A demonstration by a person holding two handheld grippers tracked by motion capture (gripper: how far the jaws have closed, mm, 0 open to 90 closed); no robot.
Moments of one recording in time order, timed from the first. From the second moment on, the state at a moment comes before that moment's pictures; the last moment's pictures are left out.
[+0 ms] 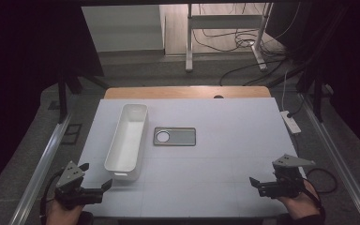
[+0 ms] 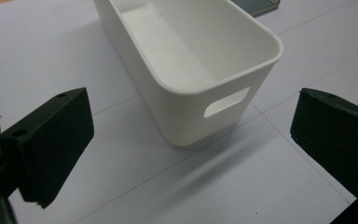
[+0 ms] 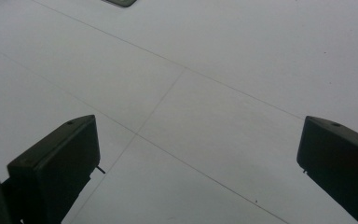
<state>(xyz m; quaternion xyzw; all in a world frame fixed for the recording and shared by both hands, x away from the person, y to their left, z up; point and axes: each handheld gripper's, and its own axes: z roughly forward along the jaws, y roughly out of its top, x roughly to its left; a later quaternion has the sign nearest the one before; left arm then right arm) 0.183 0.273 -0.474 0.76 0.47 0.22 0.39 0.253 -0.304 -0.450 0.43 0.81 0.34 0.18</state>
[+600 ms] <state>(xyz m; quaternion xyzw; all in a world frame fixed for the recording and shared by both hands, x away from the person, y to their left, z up) 0.183 0.274 -0.474 0.76 0.47 0.22 0.39 0.268 -0.296 -0.447 0.42 0.82 0.37 0.16</state>
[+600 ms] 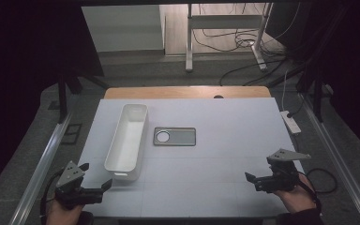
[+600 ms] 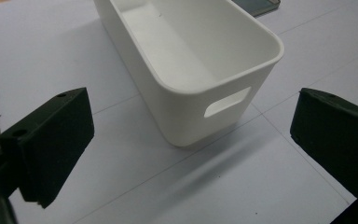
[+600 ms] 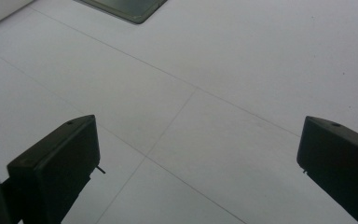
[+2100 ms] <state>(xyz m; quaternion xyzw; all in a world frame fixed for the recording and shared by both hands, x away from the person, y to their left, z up) 0.183 0.274 -0.474 0.76 0.47 0.21 0.40 0.326 -0.240 -0.445 0.38 0.84 0.37 0.12</state>
